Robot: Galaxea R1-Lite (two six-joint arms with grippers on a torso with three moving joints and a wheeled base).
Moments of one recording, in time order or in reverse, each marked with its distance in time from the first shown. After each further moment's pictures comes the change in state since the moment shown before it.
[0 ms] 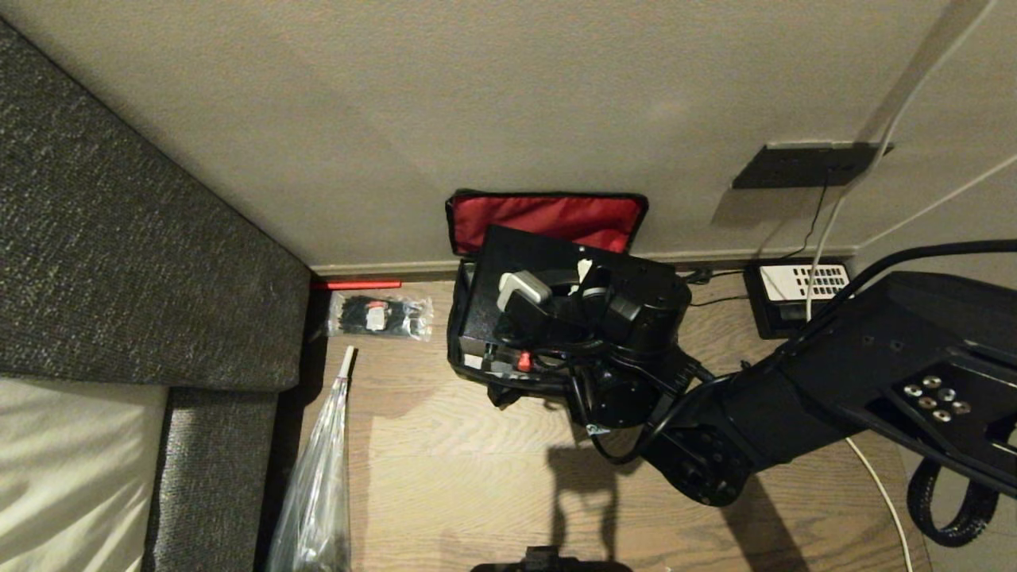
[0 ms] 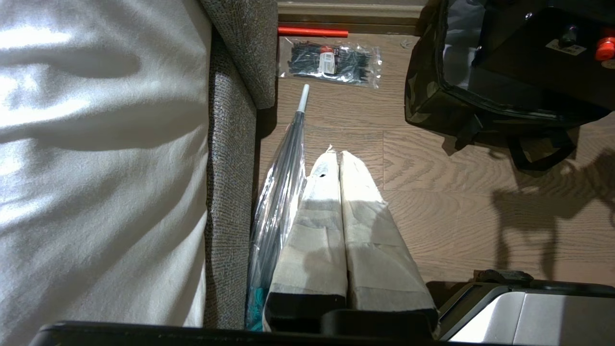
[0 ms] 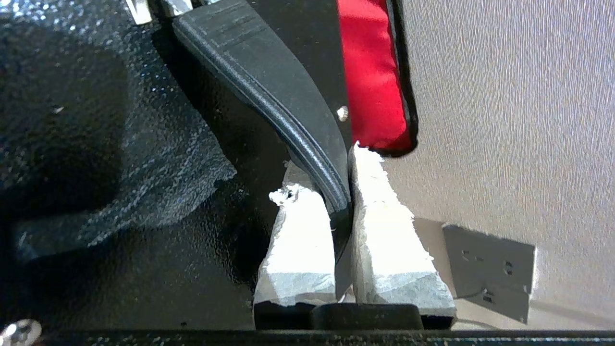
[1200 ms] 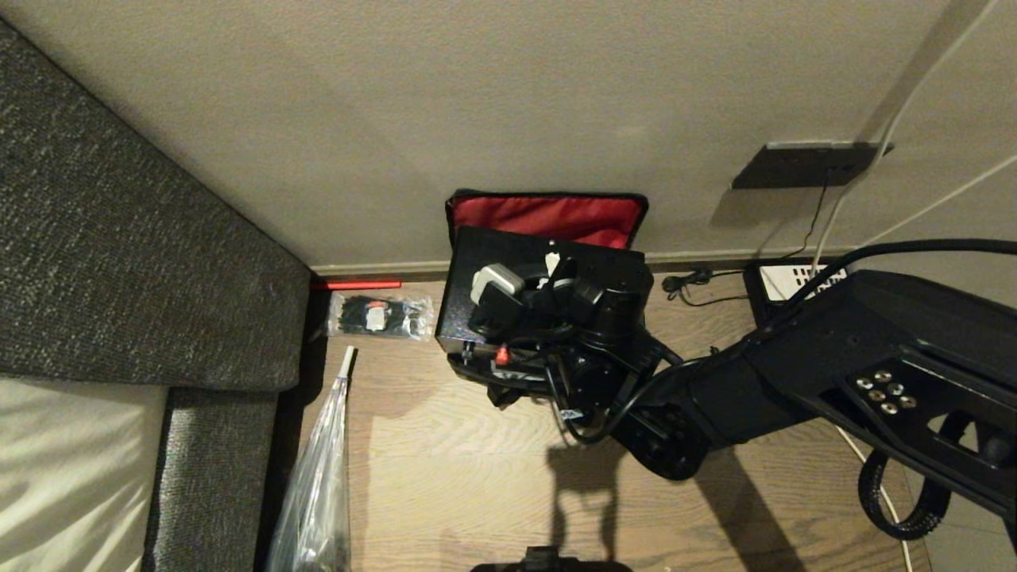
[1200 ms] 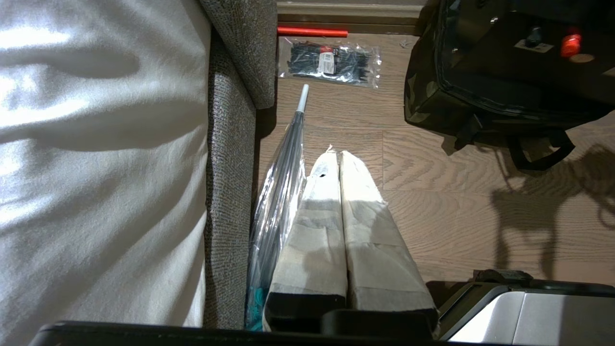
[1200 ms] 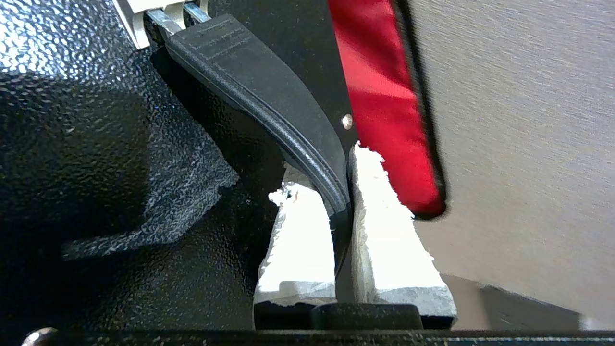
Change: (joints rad) left arm 0.000 0.000 0.000 -0.001 0.000 0.000; right arm 0.007 0.067 -0.163 0.113 0.114 0.070
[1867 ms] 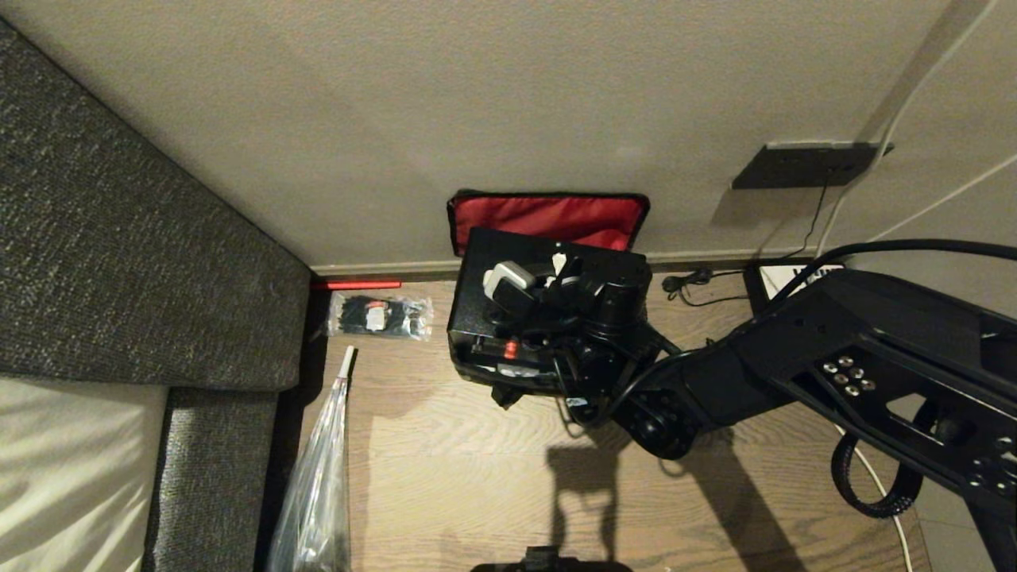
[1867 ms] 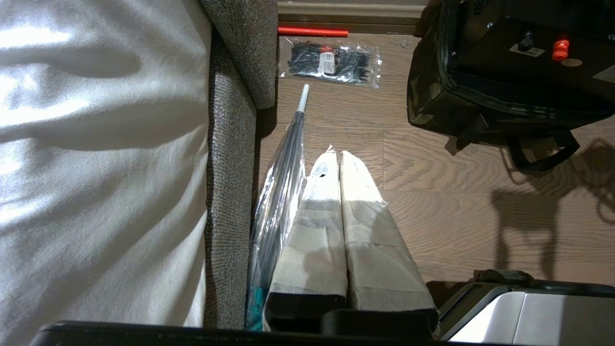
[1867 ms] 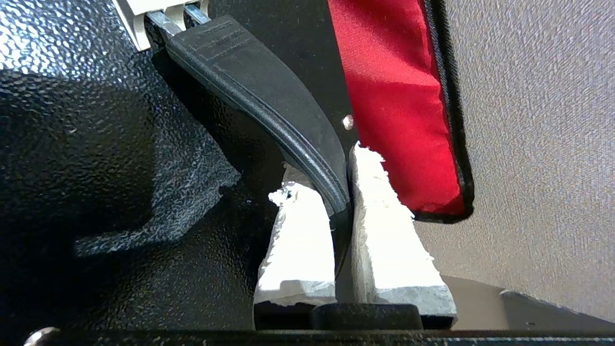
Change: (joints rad) left arm 0.000 0.000 0.000 0.001 0.000 0.000; right arm -0.066 0.043 -0.037 0.015 0.053 0.030
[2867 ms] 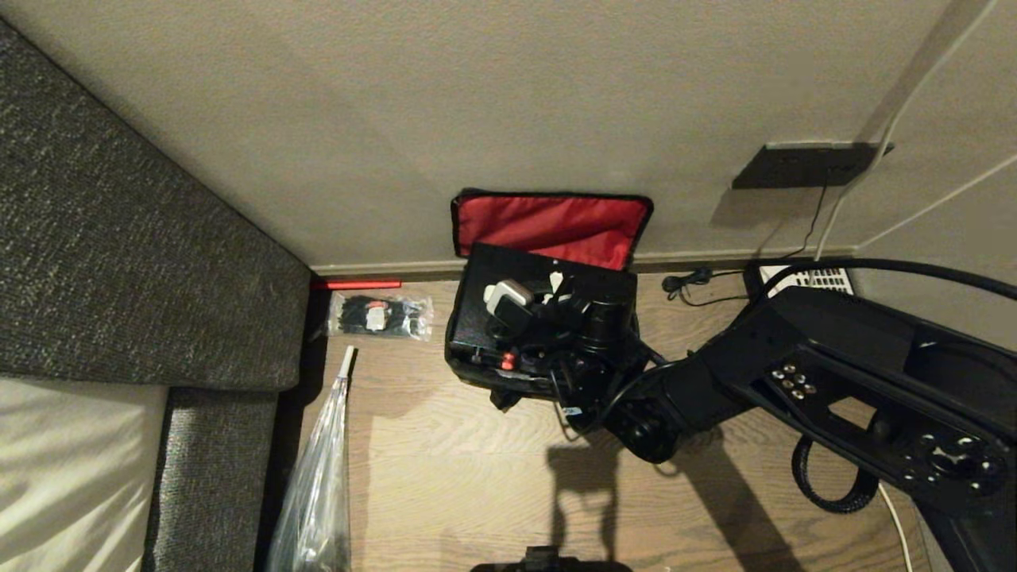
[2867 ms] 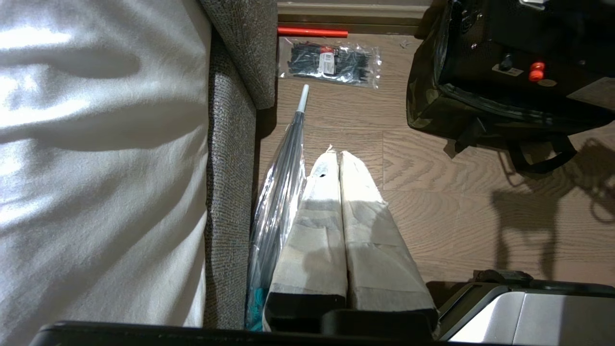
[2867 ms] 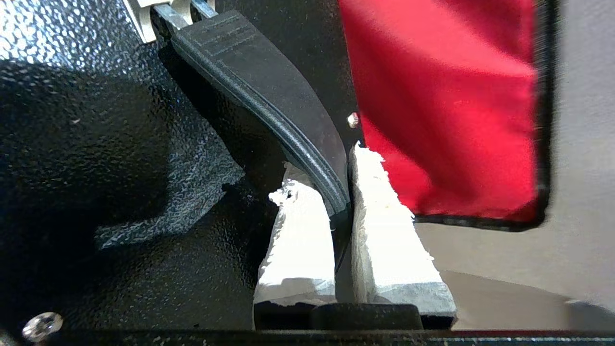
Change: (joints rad) left arm 0.000 0.000 0.000 0.000 0.000 0.000; right arm -0.026 0.090 -0.033 0.000 0.021 0.052
